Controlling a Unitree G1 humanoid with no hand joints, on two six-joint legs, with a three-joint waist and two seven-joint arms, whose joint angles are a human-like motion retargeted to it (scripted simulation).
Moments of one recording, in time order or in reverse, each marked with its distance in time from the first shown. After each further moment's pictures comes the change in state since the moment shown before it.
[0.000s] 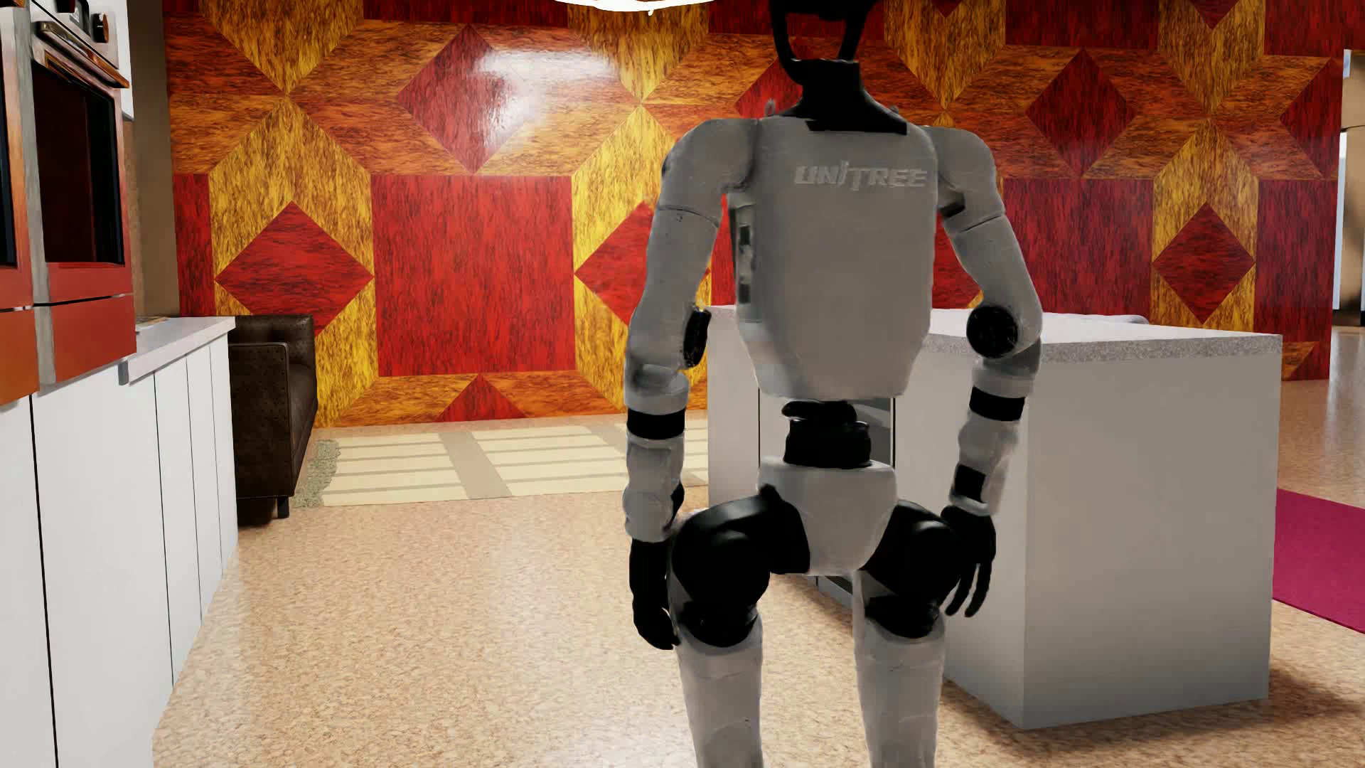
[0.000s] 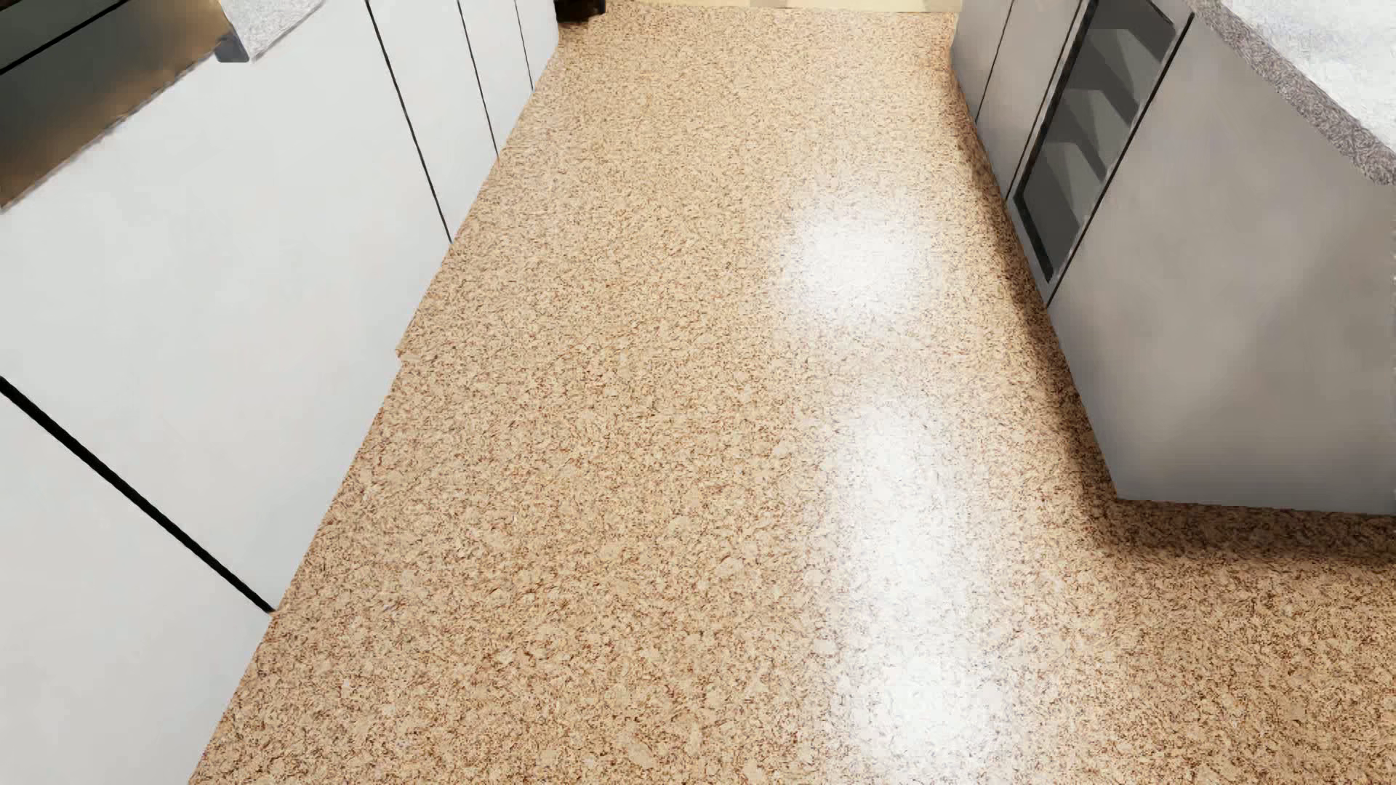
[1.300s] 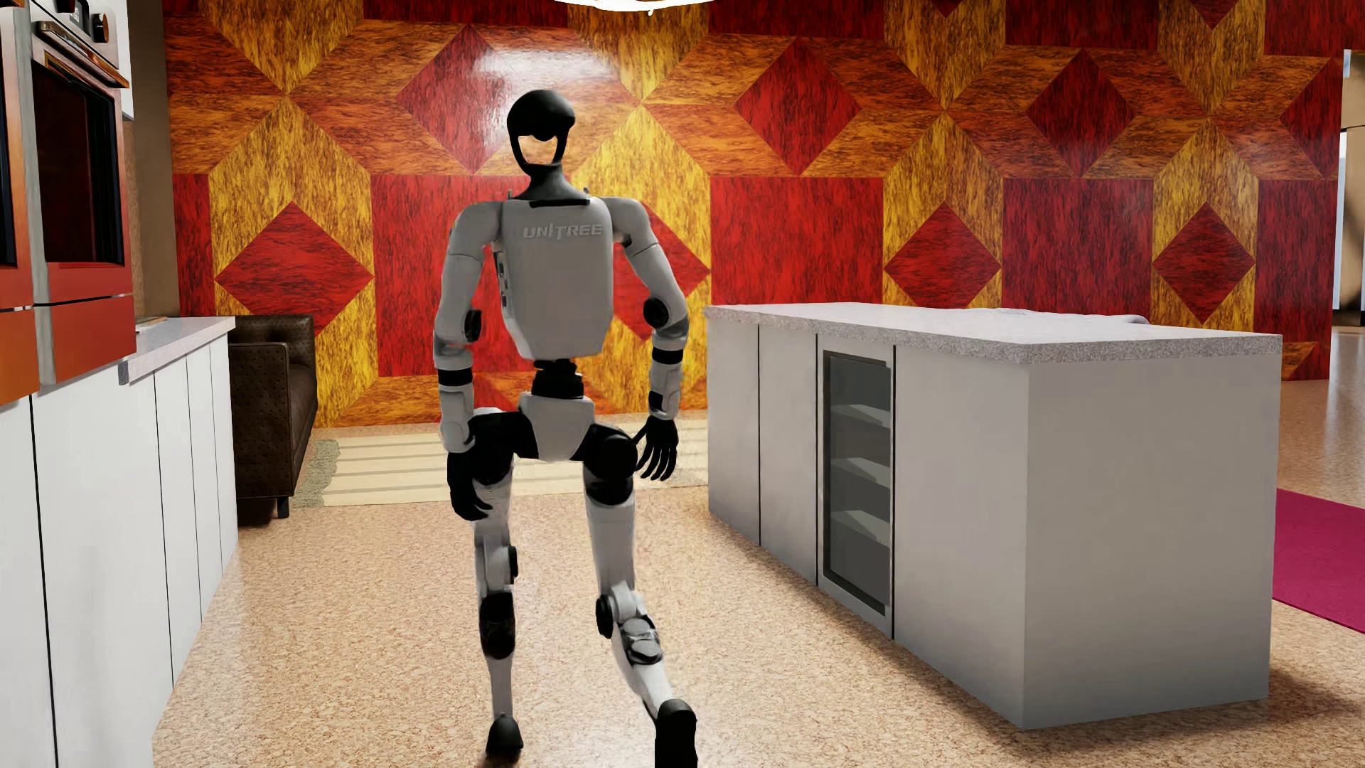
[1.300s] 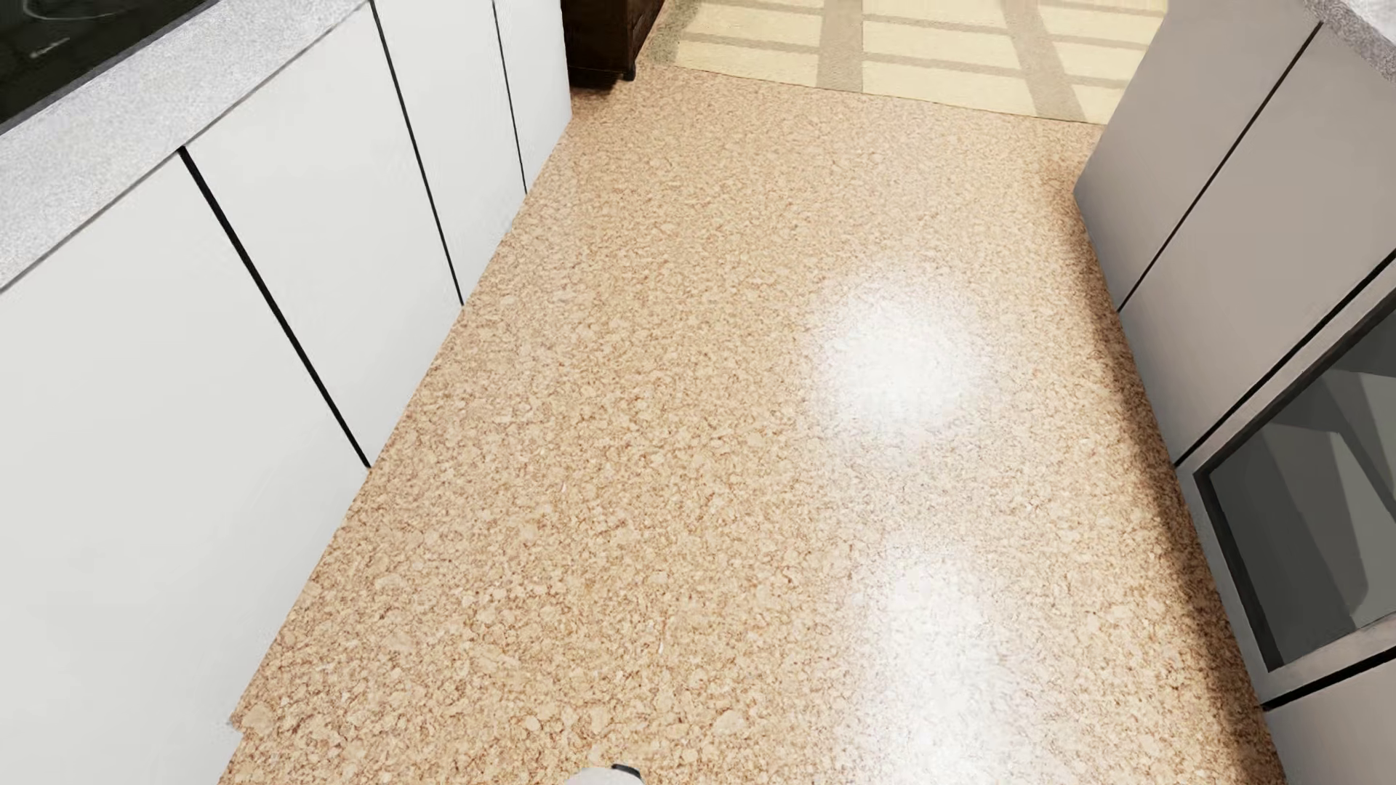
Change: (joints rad) body -0.415 0.018 0.101 -0.032 -0.102 -0.113 0.000 0.000 0.066 0.276 0.947 0.076 0.023 0.369 0.061 0.017 -0.022 0.000 0.000 -0.031 -0.068 0.073 -0.076 0.000 0.000 0.000 0.000 0.000 0.000
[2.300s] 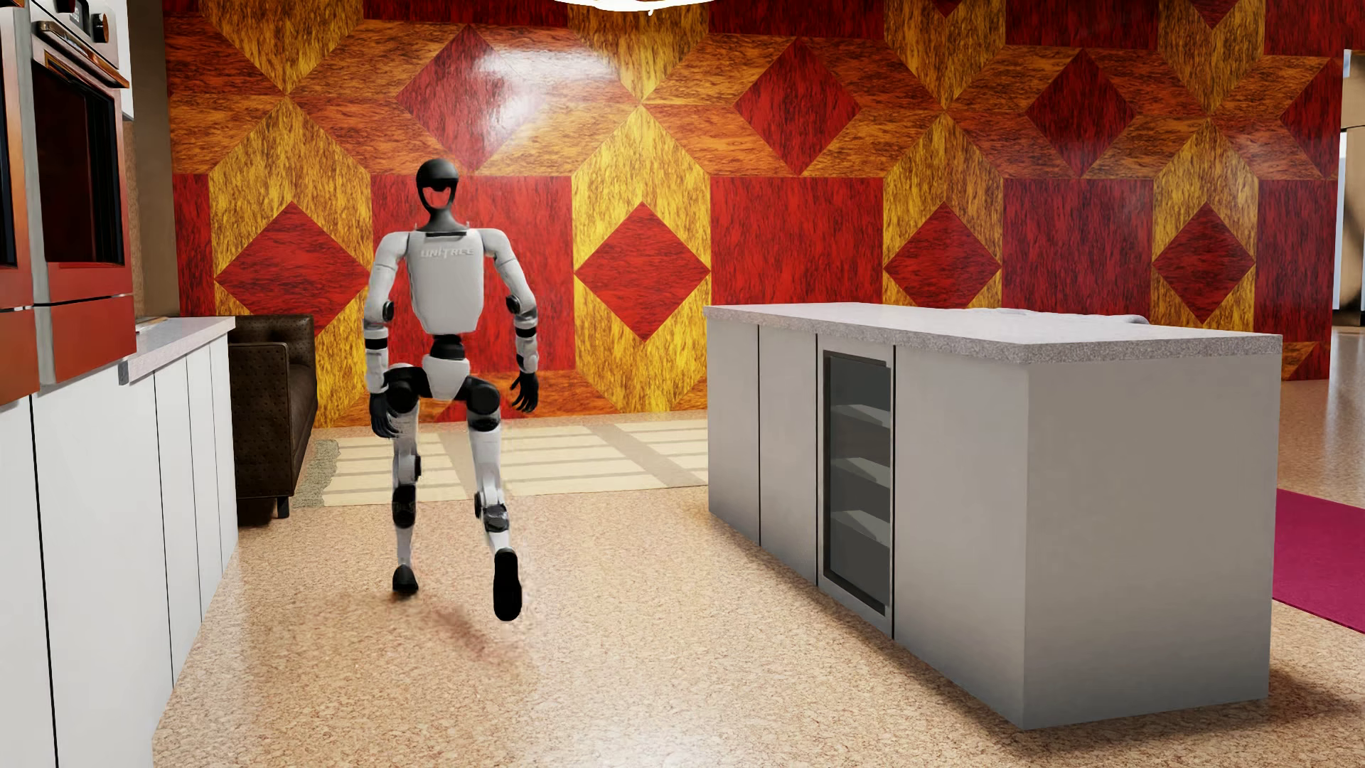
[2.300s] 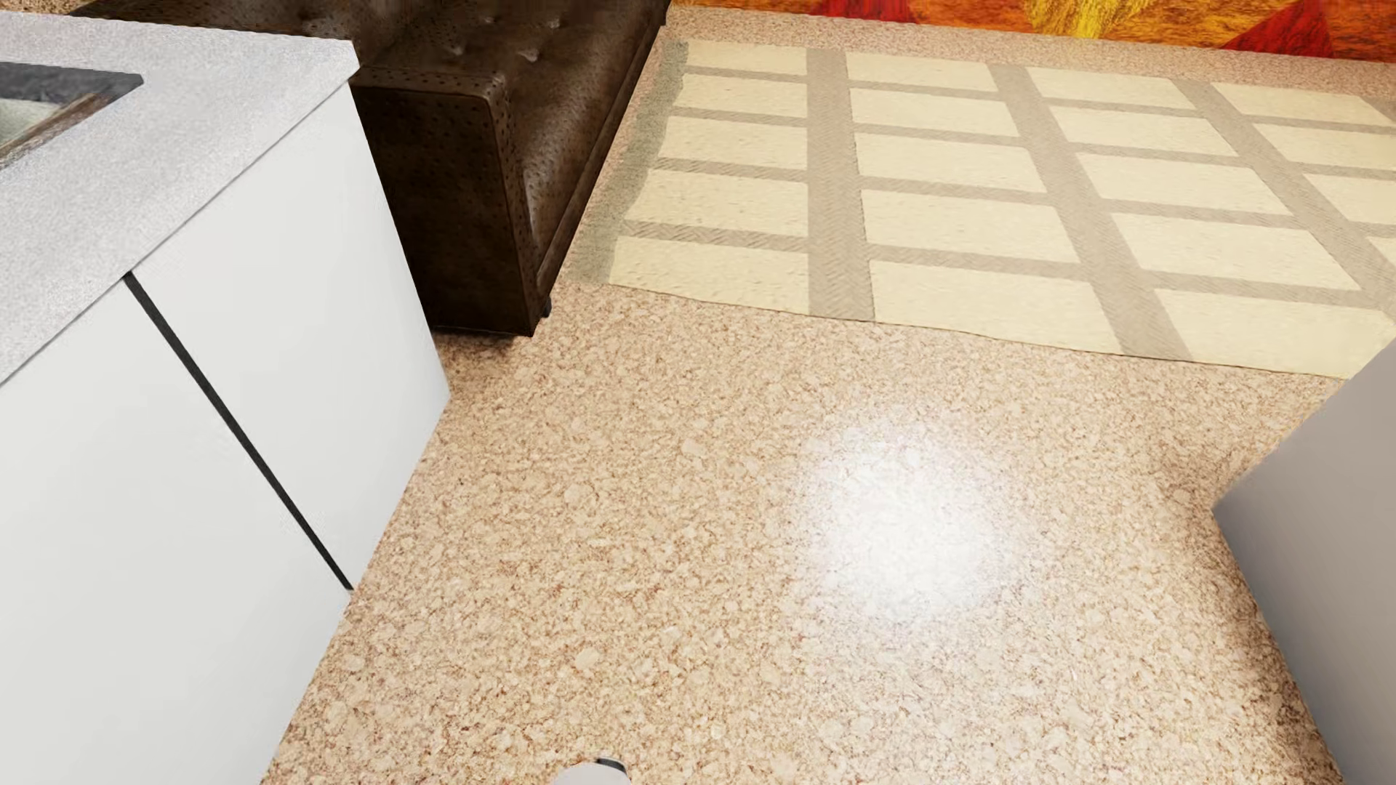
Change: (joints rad) body -0.041 0.117 0.019 0.041 -0.015 -0.024 0.000 0.000 -0.026 -0.011 -0.095 0.064 0.020 0.008 0.084 0.006 -0.006 0.000 0.000 0.053 -0.093 0.027 -0.015 0.000 0.000 0.000 0.000 0.000 0.000
